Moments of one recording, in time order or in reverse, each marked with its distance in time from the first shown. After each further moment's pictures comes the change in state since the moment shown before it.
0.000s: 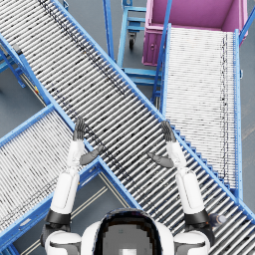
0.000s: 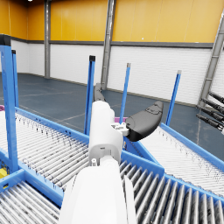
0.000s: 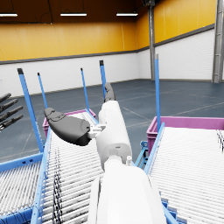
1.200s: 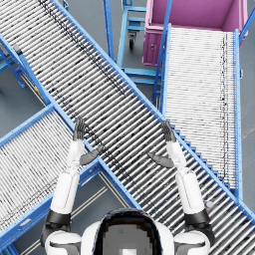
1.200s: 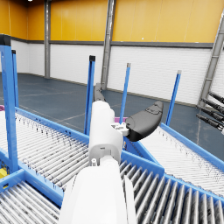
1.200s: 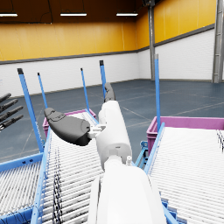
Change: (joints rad) left arm 0.000 0.000 0.000 0.000 0.000 0.000 0.000; right arm 0.000 0.000 0.000 0.000 0.000 0.000 0.000
